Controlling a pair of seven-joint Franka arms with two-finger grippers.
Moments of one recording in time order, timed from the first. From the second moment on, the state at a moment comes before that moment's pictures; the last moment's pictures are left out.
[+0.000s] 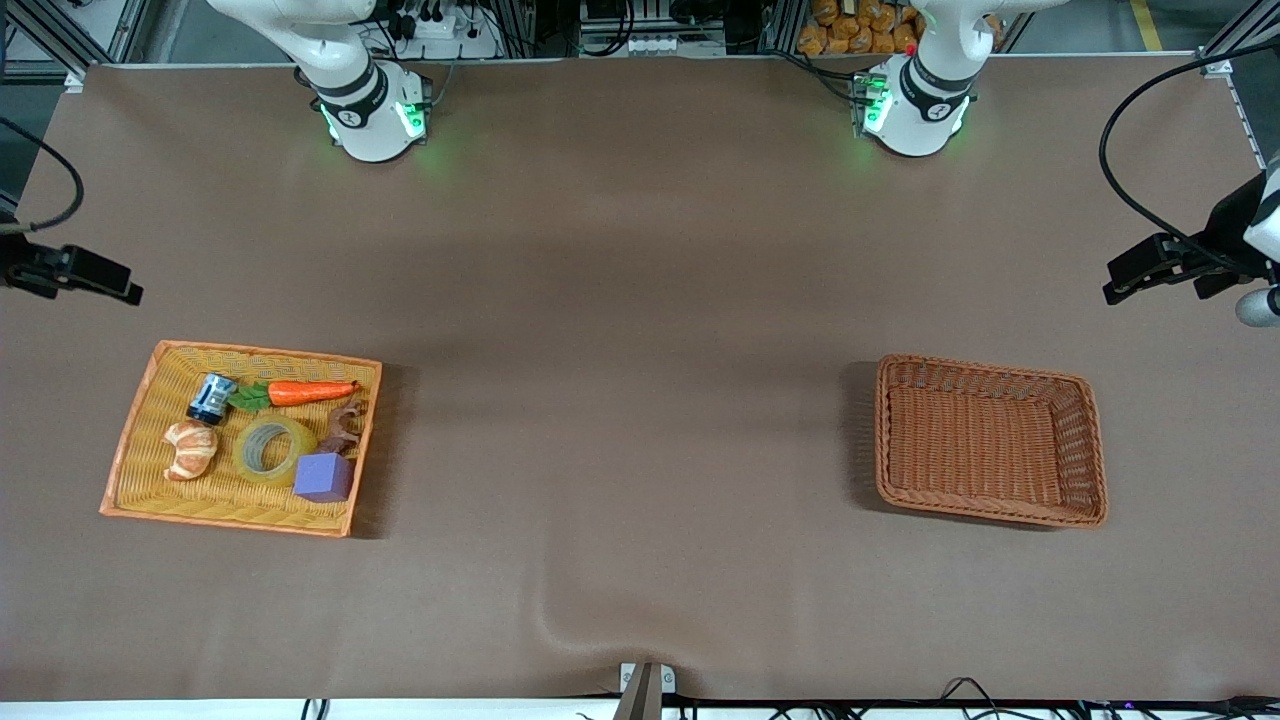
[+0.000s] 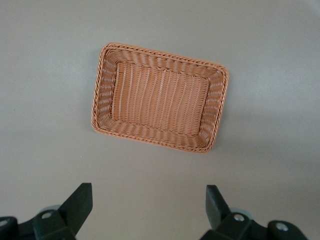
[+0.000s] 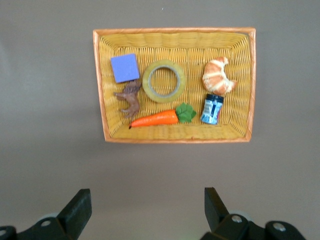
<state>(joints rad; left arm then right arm) 0.04 0.06 -0.06 -1.52 0.01 1.59 -0.09 -0.06 0.13 -0.03 -1.49 0.02 1.53 0.01</state>
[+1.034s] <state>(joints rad) 0.04 0.08 -0.06 -1.52 0.01 1.60 -0.09 -0.05 0.68 -0.03 -1.48 0.10 2.00 -0.27</state>
